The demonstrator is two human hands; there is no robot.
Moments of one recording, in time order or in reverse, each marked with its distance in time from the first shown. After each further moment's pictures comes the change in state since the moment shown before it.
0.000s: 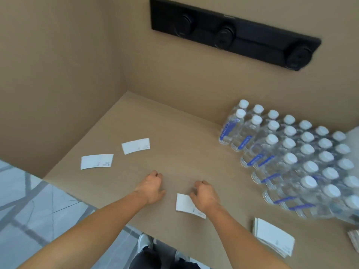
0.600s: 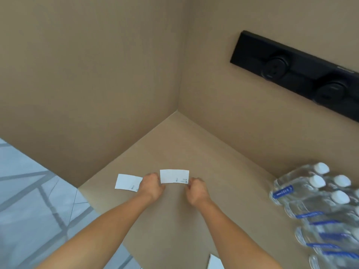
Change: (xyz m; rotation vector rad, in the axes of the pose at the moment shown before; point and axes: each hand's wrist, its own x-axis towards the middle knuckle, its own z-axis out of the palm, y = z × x) left_hand 0.061 -0.125 -0.086 -0.410 0.259 -0.497; right_hand 0.151 -0.189 -0.009 0.103 -0.128 -0.158
